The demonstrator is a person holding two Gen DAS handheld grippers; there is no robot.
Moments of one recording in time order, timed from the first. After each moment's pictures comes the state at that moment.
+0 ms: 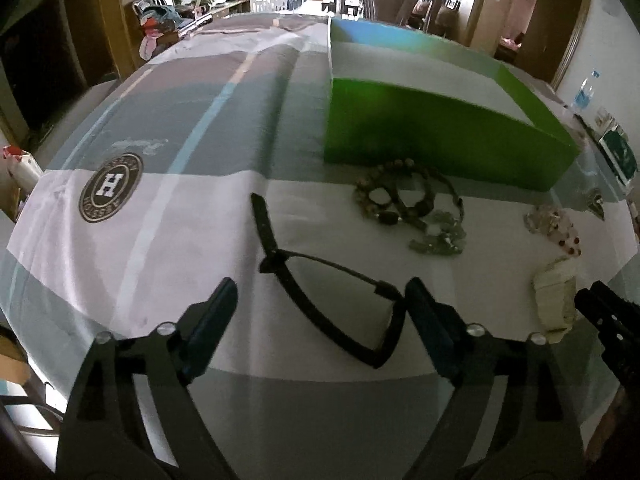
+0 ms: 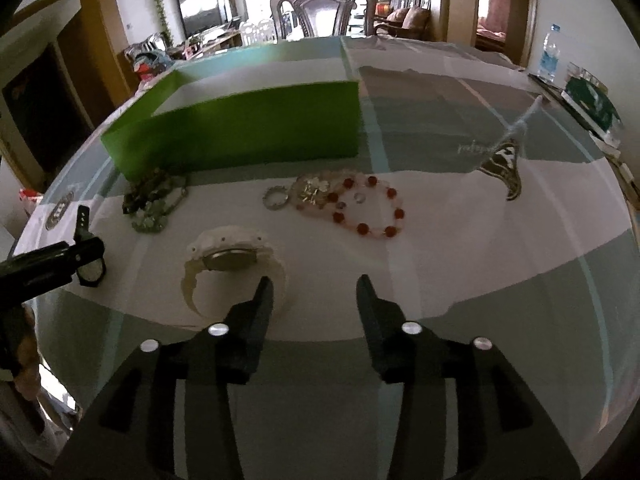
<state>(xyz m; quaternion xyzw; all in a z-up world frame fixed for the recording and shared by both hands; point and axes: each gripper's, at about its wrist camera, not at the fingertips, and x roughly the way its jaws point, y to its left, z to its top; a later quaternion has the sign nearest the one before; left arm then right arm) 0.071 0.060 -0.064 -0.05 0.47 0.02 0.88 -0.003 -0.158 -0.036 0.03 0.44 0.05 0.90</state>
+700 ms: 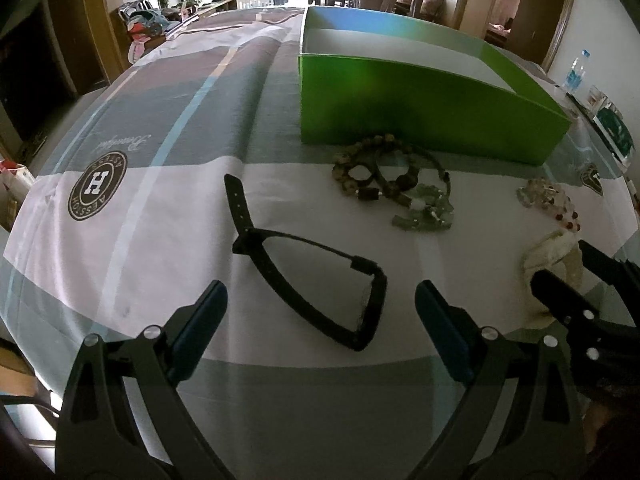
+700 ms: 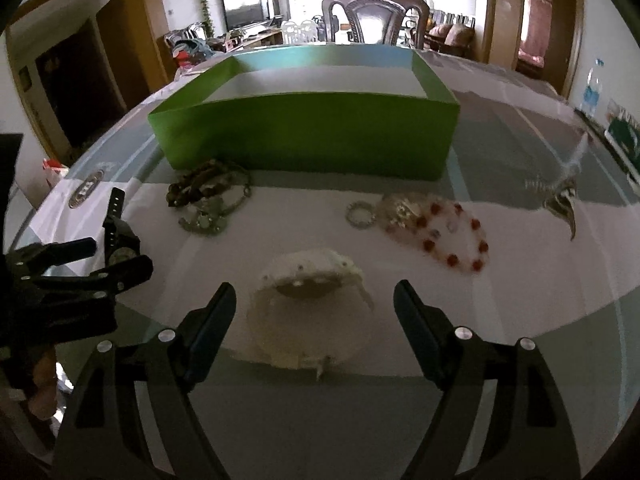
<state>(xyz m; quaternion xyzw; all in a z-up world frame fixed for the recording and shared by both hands) 0.069 0.044 -0.075 -0.03 0.48 0.01 0.88 0.017 -0.096 -0.050 -0.03 0.43 0.11 0.90</state>
